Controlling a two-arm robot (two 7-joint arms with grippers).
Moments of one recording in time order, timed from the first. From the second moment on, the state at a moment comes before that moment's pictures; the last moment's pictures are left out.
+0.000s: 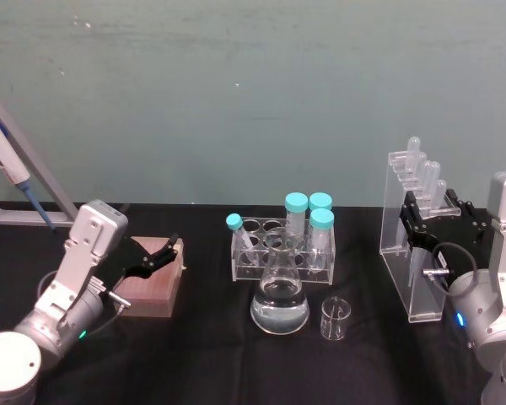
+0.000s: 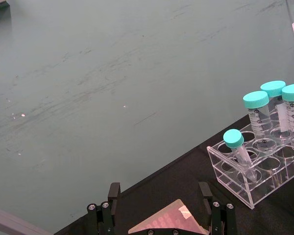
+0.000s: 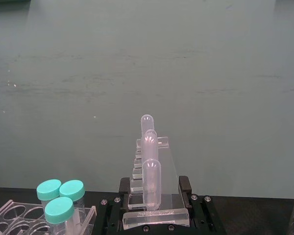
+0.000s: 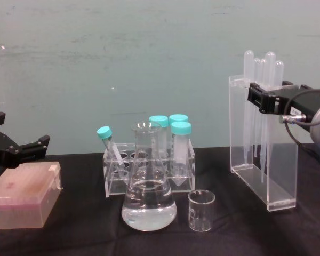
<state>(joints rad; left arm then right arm) -0.20 0.60 0.45 -1.41 -0.25 -0.12 0.03 0.17 -0.03 -0.10 -1.47 0.00 0.01 0.03</state>
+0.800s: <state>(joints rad) -0.20 0.60 0.45 -1.41 -0.25 -0.12 0.03 0.19 -0.03 -0.09 -1.45 -0.01 -0.03 0.03</state>
